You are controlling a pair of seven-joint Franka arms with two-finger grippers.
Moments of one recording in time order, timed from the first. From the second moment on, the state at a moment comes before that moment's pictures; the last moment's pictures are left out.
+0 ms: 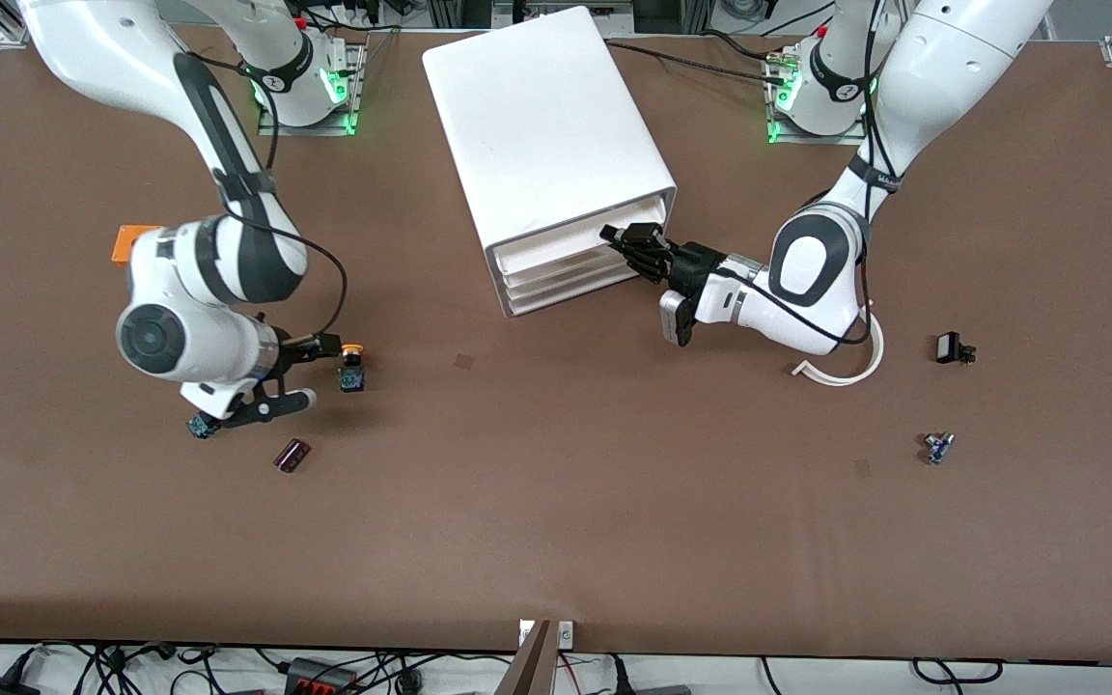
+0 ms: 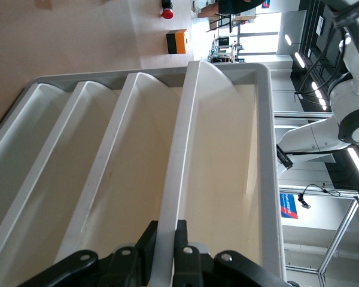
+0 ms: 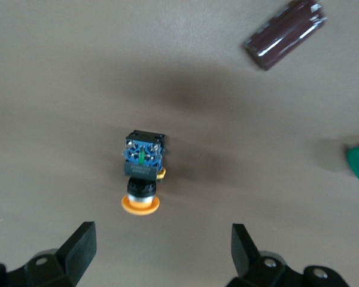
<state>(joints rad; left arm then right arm) -0.02 0.53 -0.39 -1.93 -1.17 1.77 0.80 0.21 0.55 -0.01 -1.72 0.07 2.03 -0.08</state>
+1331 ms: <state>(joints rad) 0.00 0.59 -0.24 -1.67 -1.00 1.81 0.78 0.28 0.67 -0.02 -1.72 0.07 2.15 -0.04</state>
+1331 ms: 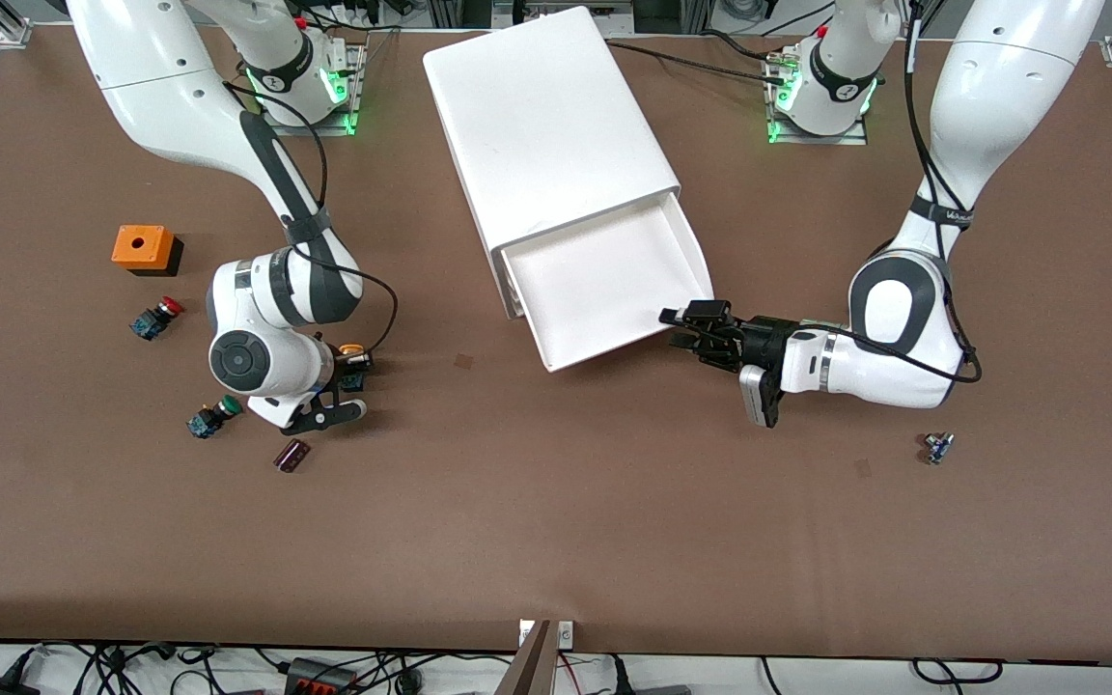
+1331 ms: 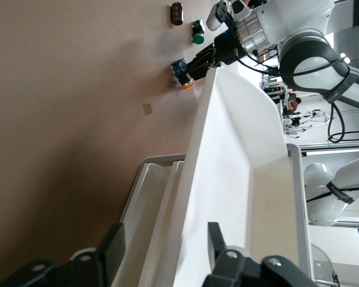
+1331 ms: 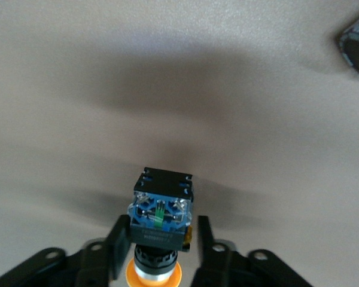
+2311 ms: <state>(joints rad) 0.02 0.52 -0.24 -1.28 0.04 1.71 0.56 0.28 0.57 -0.02 -1.51 0.08 1.93 0.23</state>
